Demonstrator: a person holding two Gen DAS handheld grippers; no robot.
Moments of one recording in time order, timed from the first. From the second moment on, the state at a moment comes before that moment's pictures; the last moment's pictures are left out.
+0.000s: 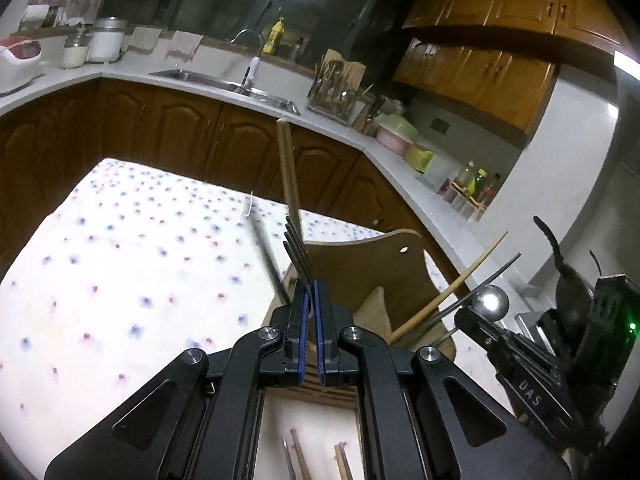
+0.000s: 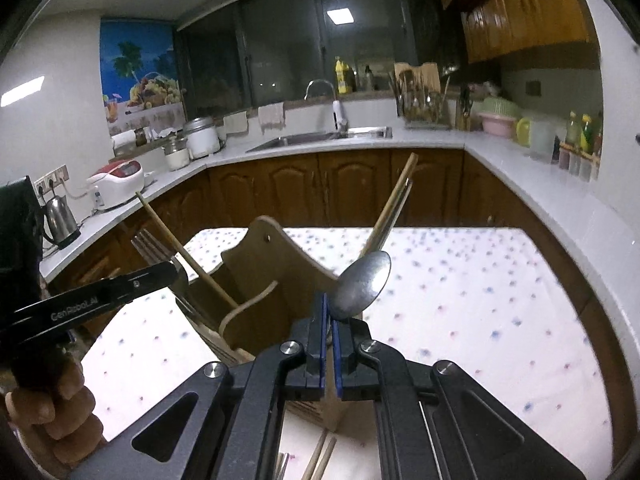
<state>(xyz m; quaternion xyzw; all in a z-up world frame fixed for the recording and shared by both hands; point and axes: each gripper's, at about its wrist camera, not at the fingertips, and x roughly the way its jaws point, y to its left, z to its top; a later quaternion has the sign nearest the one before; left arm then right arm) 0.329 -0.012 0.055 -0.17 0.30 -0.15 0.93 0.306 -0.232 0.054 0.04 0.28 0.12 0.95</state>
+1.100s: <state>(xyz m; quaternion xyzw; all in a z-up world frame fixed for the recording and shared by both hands) 0.225 0.034 0.067 -0.21 0.28 -0.10 0.93 0.229 -0.279 0.078 0.15 0.21 0.10 0.96</state>
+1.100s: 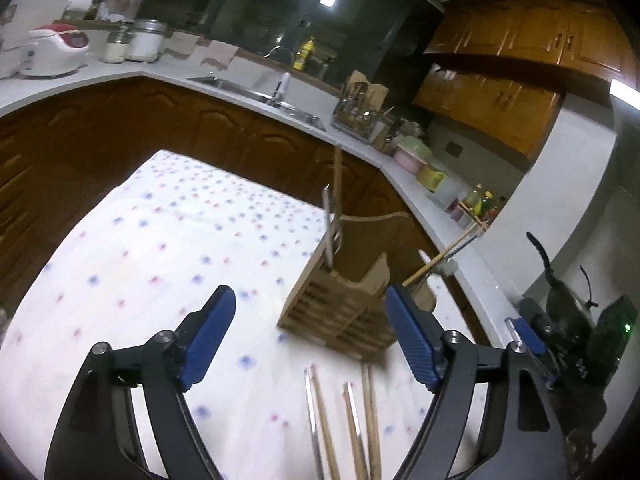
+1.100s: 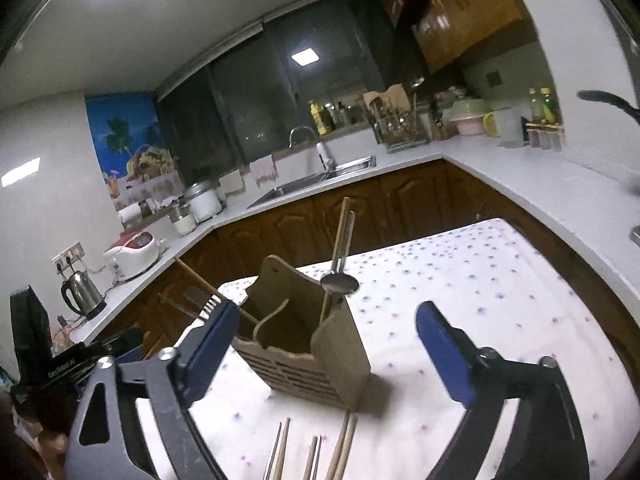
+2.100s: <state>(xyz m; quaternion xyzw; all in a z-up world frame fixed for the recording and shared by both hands) 0.168 0.019 -0.004 -0.13 0.38 -0.07 0.91 0.149 -0.280 0.009 0.14 0.30 0.08 0.94</state>
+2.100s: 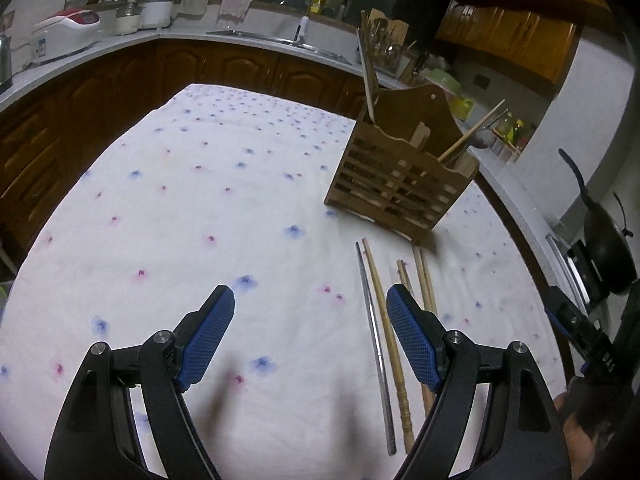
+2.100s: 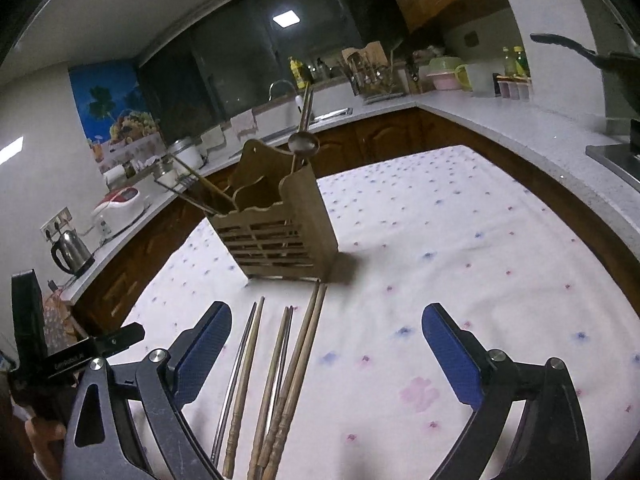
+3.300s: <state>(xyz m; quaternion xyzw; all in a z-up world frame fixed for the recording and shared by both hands) 0.241 -0.057 -0.030 -0.03 0.46 -0.10 0.88 0.213 -0.271 -0.067 0.05 0.46 0.07 0.88</state>
